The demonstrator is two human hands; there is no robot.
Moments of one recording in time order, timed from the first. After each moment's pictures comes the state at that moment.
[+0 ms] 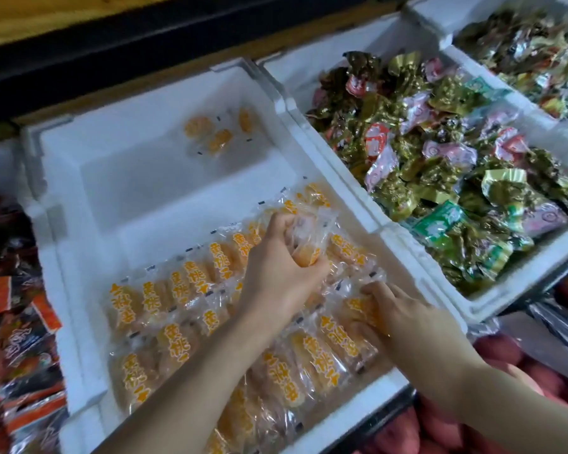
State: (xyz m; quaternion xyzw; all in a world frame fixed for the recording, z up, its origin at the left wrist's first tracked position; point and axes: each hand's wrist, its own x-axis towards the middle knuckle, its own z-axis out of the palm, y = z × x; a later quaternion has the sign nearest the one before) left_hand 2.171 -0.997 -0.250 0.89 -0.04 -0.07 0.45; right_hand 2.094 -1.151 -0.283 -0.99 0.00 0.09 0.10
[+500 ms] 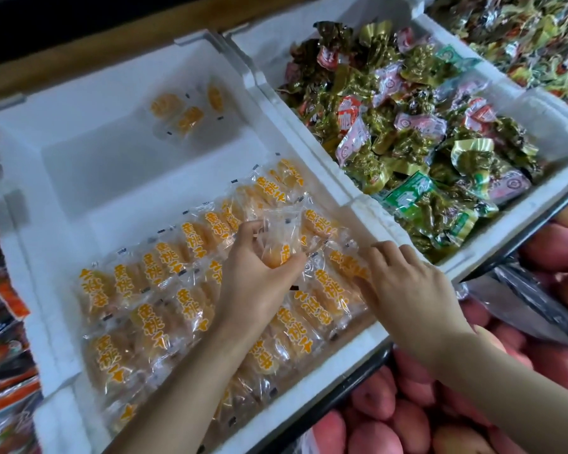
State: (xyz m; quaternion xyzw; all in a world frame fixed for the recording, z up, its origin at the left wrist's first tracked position) left_hand 2.135 -1.000 -0.259 0.84 0.02 -0.11 0.53; right_hand 2.084 -1.174 -0.313 -0.99 -0.01 -0.14 -0.01
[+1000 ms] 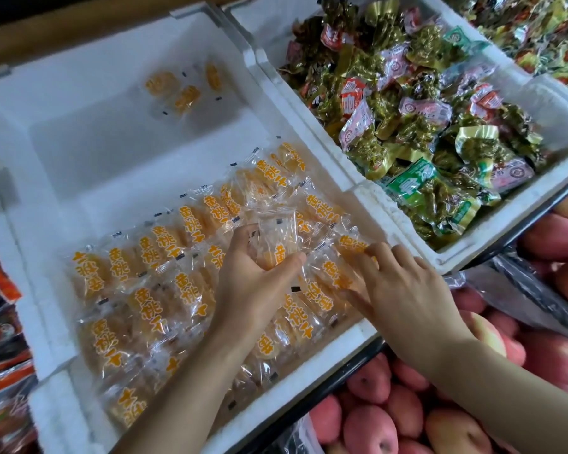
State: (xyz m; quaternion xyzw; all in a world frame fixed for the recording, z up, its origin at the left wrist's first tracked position) left_hand 2.121 -0.994 -0.267 0.80 0.07 -0.11 0.58; right_hand 2.072 -1.166 -0.316 -0.99 -0.06 -0.14 -0.01
